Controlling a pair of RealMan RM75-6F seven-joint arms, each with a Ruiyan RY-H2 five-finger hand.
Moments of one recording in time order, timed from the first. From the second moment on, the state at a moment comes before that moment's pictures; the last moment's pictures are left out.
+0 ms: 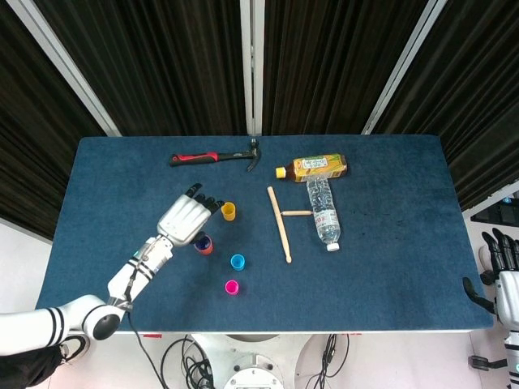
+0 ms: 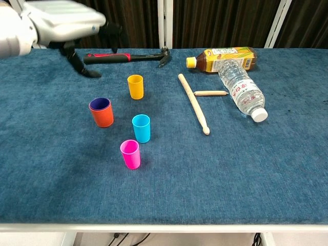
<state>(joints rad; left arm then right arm) -0.89 -1.37 -0.16 -1.62 1.14 0.95 0.54 0.00 -1.14 0.09 -1.51 -1.47 1.56 0.12</state>
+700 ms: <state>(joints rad) -1.08 -1.65 -0.20 -1.14 1.05 0.67 0.37 -0.03 -1.12 0.10 -1.50 -1.49 1.61 0.16</state>
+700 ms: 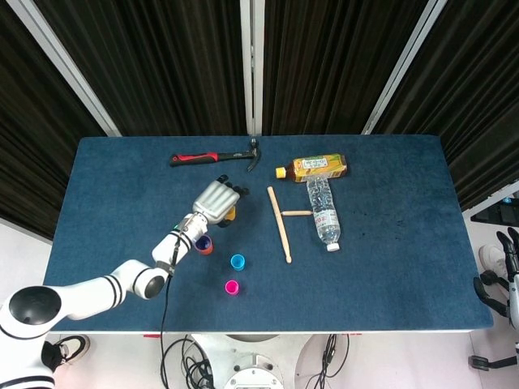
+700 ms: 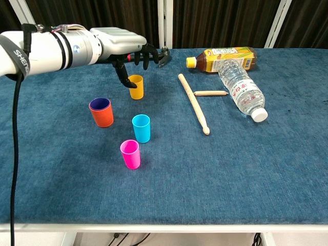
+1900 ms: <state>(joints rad) -1.08 -1.69 -0.19 -1.04 1.16 0.67 0.21 -0.02 -1.13 0.10 -1.48 -1.46 1.58 0.18</state>
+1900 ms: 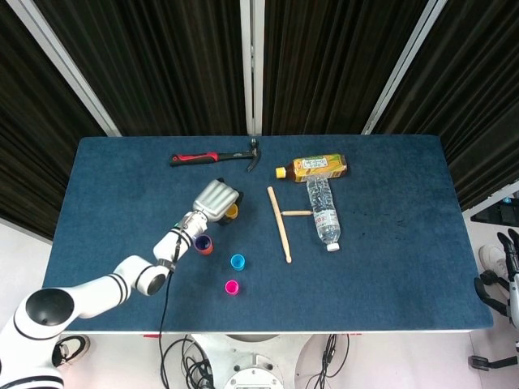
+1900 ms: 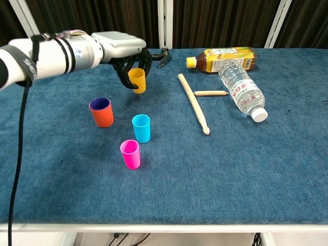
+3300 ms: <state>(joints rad) -0.86 -1.40 -0.09 -1.71 0.94 0.98 0.52 -0.01 -1.15 0.09 -1.45 -1.50 1.58 0.20</state>
